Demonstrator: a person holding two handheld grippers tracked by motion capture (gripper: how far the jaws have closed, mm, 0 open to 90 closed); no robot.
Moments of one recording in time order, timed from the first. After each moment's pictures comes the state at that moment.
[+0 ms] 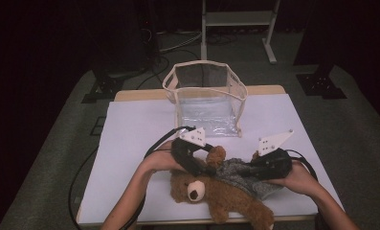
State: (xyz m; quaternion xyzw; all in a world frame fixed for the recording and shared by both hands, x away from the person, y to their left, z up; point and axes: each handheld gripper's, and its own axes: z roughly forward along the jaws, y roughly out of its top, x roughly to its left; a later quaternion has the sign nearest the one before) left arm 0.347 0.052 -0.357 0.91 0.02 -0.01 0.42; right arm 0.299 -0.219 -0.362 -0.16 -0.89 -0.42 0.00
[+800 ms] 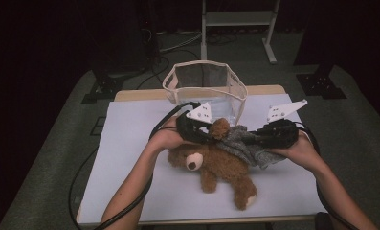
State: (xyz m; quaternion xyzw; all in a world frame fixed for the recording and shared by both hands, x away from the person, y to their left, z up) left arm 0.378 0.044 -0.304 0.90 0.00 0.10 0.42; right arm 0.350 -0.238 -0.318 -0.20 -0.86 -0.46 -0.06
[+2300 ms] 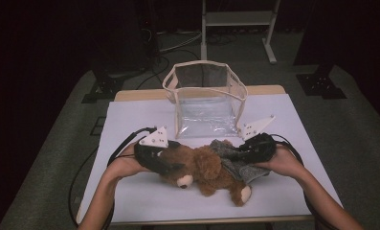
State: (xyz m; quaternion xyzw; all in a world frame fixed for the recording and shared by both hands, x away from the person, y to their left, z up) left arm 0.325 0.146 -0.337 0.90 0.08 0.09 0.41; right arm 0.340 -0.190 -0.355 -0.15 -0.90 -0.40 -0.03
